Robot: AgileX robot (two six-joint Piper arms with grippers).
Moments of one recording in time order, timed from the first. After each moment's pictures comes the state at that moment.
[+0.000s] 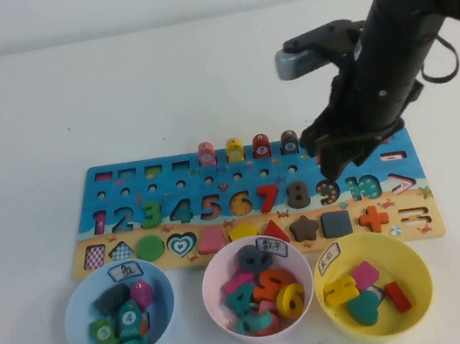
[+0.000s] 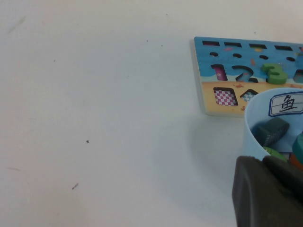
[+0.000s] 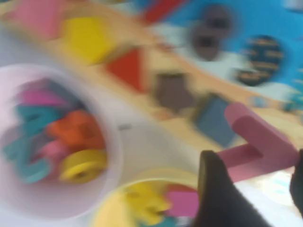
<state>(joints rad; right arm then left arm) 0.45 1.90 -1.67 0.18 1.22 -0.08 -0.12 -0.01 0.03 0.03 0.37 -0.14</state>
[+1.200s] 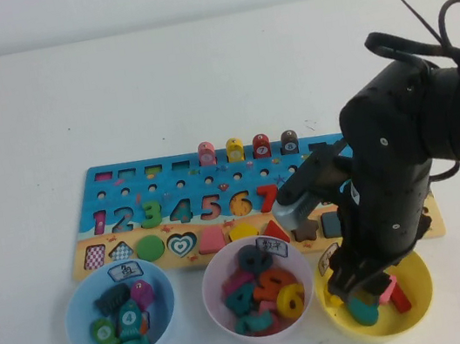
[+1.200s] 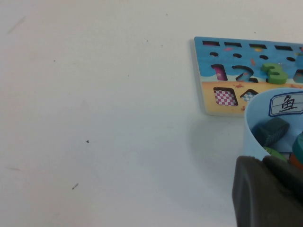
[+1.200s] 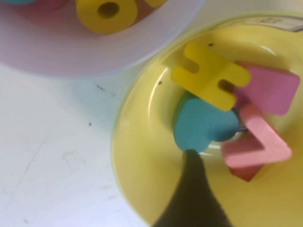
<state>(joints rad) 0.71 1.75 -1.26 -0.02 1.11 -0.02 -0.12 -0.01 0.03 0.03 0.37 -0.14</state>
